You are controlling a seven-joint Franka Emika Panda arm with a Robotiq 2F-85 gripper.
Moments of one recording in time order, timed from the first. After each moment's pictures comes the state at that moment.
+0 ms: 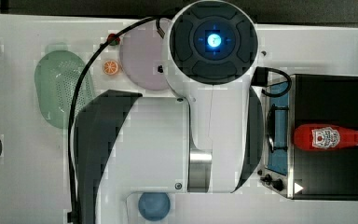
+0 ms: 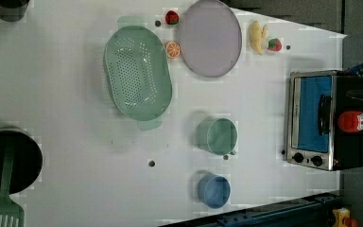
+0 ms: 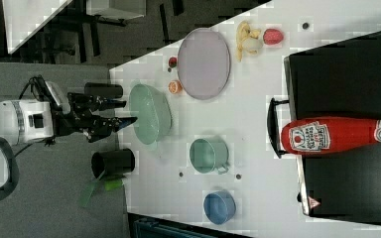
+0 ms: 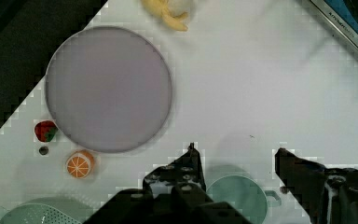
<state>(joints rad) 0.00 -0.01 -0.01 -1.76 0.00 0.20 0.06</state>
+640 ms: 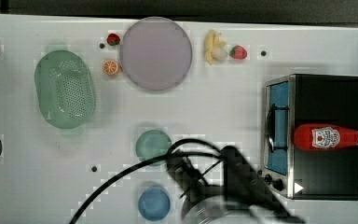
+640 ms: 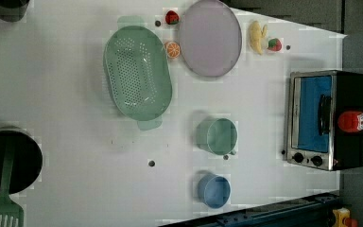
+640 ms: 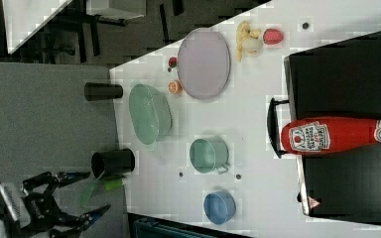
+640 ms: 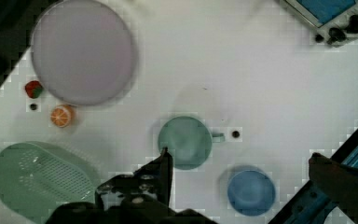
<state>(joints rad) -0.02 -0.52 -0.05 -2.03 0.03 0.03 0.04</state>
